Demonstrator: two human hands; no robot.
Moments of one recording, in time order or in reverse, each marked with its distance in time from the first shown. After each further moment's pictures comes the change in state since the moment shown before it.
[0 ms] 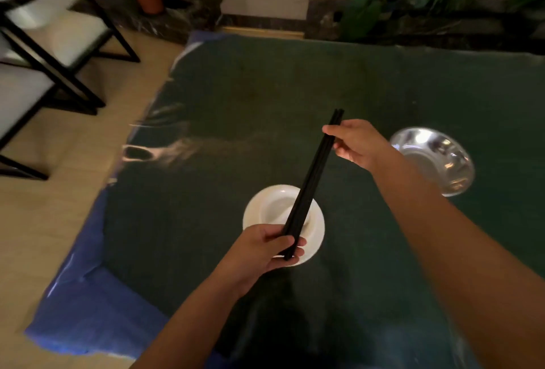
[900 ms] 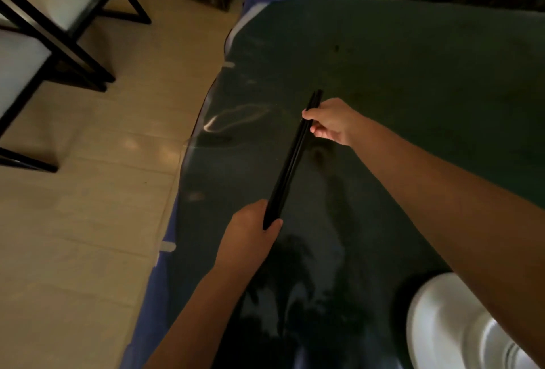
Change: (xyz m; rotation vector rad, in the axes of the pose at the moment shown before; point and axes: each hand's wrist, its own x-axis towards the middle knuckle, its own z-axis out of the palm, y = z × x) left_hand 0.153 0.055 -0.302 0.992 0.421 0.184; right_hand 0.262 0.011 0.290 -0.207 -0.043 0.180
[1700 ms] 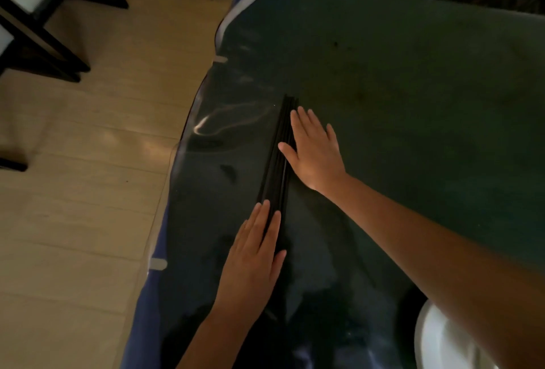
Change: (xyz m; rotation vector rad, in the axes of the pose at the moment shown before) left_hand -0.018 -0.029 0.030 0.308 0.168 0.371; right_hand -0.008 0.064 0.034 -1.182 0.254 -0.591
